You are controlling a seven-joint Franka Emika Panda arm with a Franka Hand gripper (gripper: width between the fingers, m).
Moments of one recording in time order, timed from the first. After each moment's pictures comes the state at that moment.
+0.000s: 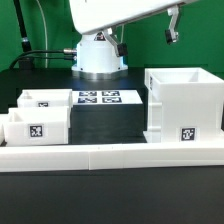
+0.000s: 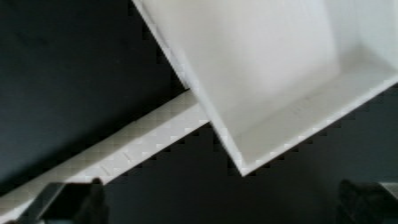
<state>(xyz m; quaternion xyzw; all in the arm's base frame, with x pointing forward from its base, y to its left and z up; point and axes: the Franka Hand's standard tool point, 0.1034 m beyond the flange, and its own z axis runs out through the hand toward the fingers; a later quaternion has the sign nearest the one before) 0.602 0.032 0.161 -0.96 0.20 -0.11 0.13</state>
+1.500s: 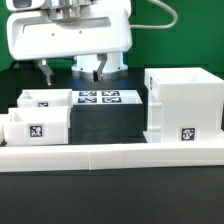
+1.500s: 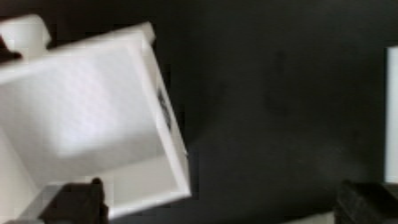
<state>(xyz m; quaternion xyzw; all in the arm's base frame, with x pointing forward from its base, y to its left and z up) 0.521 -0.086 0.083 -0.99 0.10 -0.01 0.04</state>
